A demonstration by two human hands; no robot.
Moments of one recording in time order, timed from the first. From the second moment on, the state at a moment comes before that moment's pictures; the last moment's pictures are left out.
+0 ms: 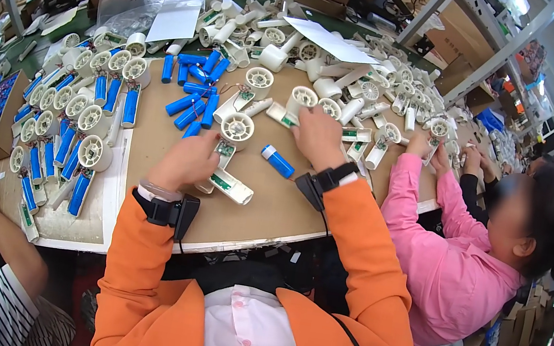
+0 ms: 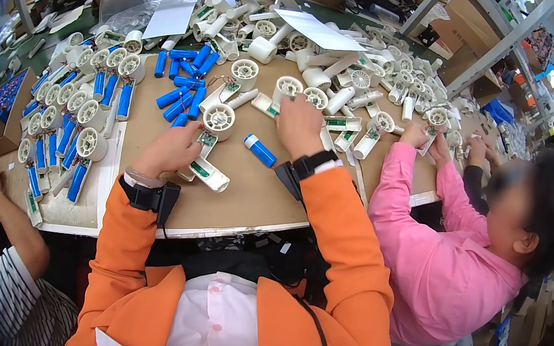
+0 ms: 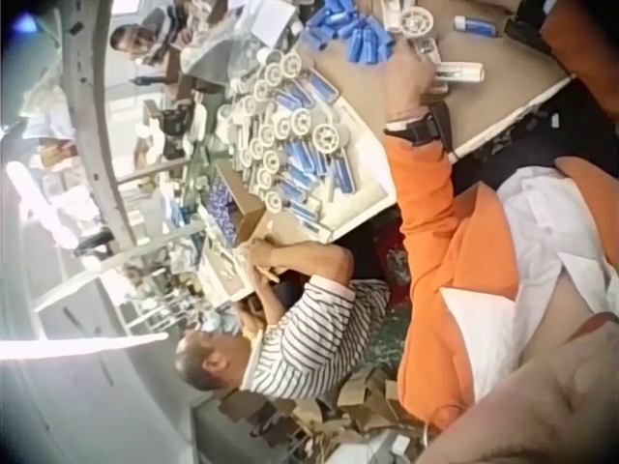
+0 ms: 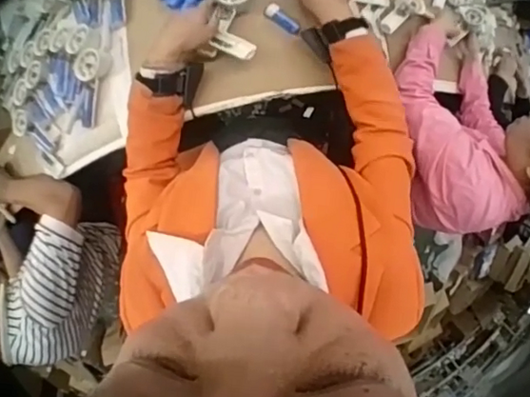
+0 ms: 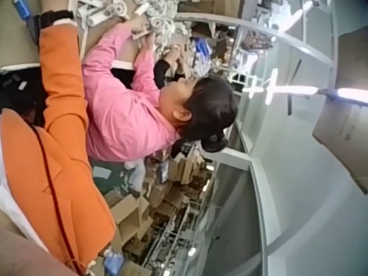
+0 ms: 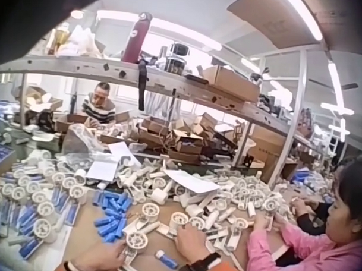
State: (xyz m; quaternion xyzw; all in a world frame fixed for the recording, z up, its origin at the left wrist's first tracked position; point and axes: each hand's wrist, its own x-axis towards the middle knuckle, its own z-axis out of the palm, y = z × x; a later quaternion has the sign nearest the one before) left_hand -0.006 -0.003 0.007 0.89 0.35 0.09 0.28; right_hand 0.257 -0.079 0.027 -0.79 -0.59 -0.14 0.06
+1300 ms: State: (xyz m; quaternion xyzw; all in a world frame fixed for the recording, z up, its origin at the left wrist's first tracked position) left_hand -0.006 -0.013 0.031 0.64 0.33 0.09 0.69; right_hand 0.157 -0.171 0.042 -0.69 -0.55 0.30 0.37
